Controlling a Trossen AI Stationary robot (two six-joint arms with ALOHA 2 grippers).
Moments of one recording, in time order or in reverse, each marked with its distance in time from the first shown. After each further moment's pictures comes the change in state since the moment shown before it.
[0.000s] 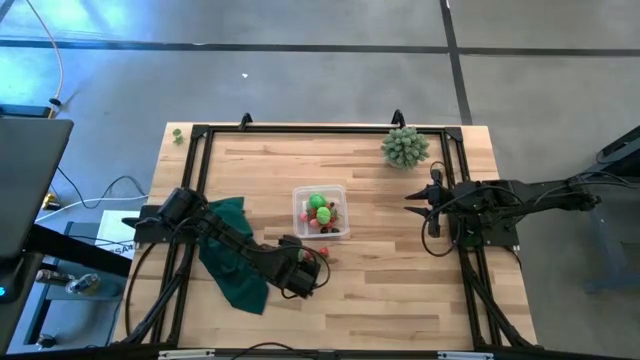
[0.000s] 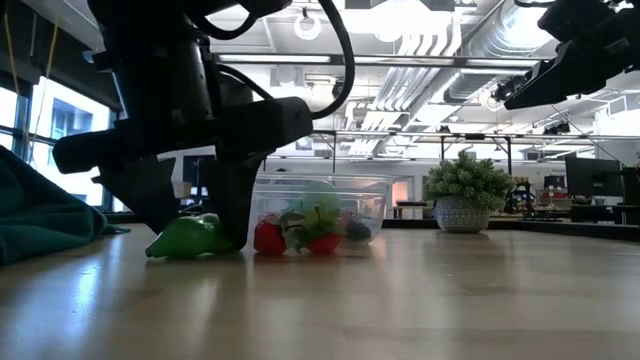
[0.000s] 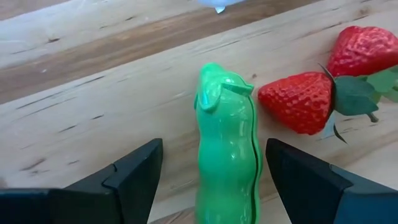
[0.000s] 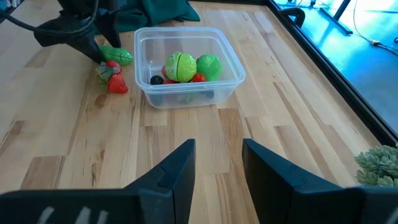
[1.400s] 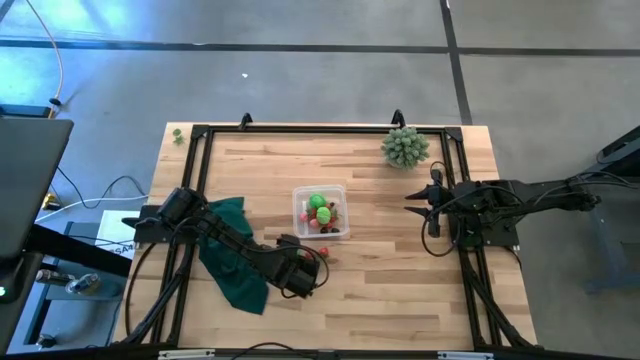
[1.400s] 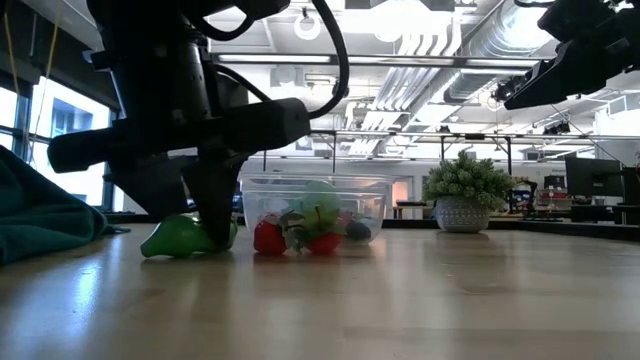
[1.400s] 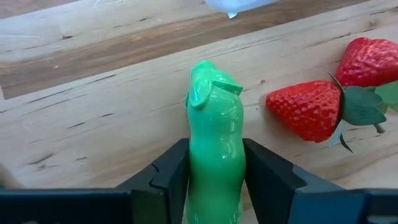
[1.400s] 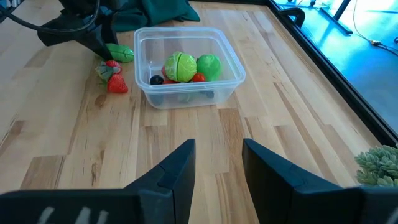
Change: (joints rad) left arm -0.001 0.000 0.001 -0.020 -0.006 -0.053; right arm 0.000 0.000 0.000 0.000 0.000 0.000
